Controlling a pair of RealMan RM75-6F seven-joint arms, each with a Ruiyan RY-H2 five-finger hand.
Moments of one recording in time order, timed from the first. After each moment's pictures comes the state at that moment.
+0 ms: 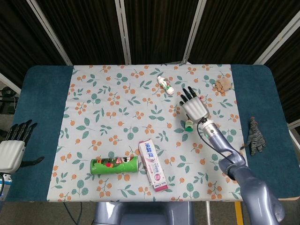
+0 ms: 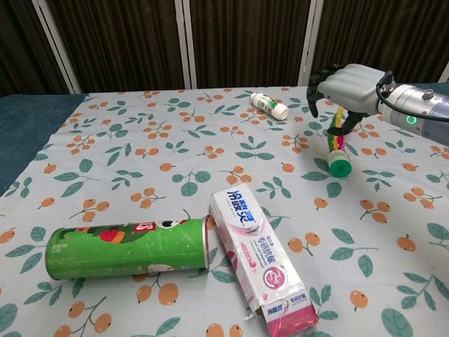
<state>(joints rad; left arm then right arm) -0.19 -1.10 -0.05 -1.63 1.43 1.36 0.08 0.90 -1.86 0.10 -0.39 -1.57 0.94 0.08</state>
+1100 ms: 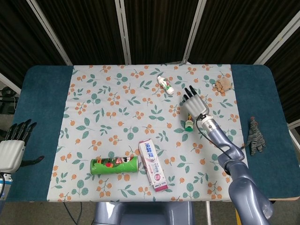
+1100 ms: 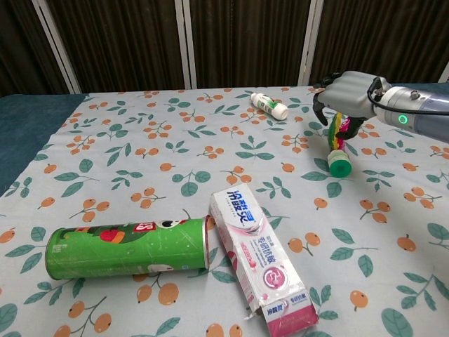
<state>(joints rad) -0.19 -1.11 -0.05 -1.64 1.42 1.36 0.10 0.96 -1.94 0.02 -0.18 -1.58 0.81 0.12</state>
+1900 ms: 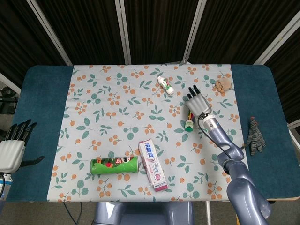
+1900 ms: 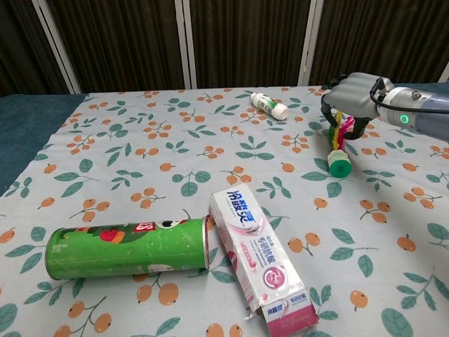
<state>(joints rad) -0.19 -1.11 -0.05 -1.64 1.42 1.36 0.10 0.96 -1.96 0.02 -0.14 -1.56 0.75 0.11</state>
